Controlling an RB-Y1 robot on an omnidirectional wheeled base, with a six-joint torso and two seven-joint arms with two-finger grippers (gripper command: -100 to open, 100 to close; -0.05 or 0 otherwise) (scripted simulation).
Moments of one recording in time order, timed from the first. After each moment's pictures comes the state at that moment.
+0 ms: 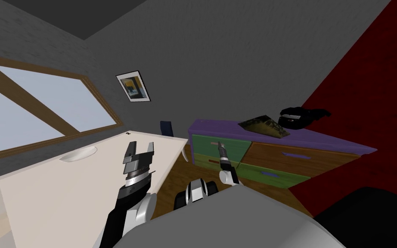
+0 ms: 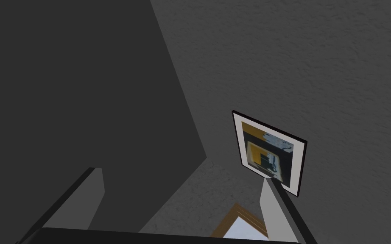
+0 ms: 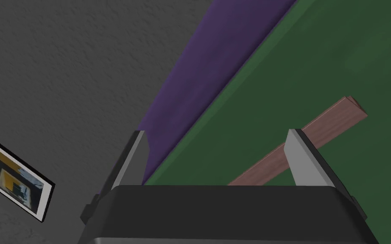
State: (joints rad) left arm 0.48 0.03 -0.05 -2.21 0.07 -0.56 0.06; right arm 0.23 -0.19 0.19 -1.44 -0.78 -0.80 -1.92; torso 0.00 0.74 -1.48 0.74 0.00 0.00
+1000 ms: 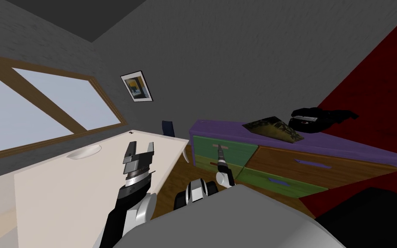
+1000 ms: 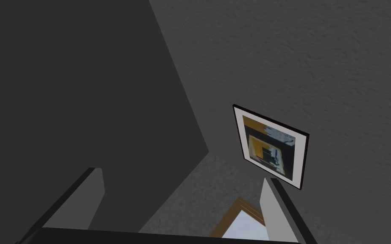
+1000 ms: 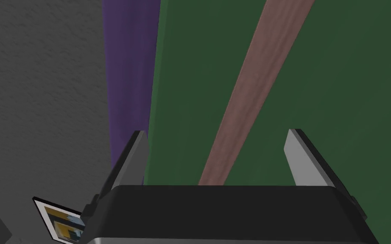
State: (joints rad) left arm 0.48 0.03 -0.05 -2.21 0.07 -0.56 0.06; right arm 0.19 -0.12 0.21 -1.31 -0.87 -0.84 -2.19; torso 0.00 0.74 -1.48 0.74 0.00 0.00
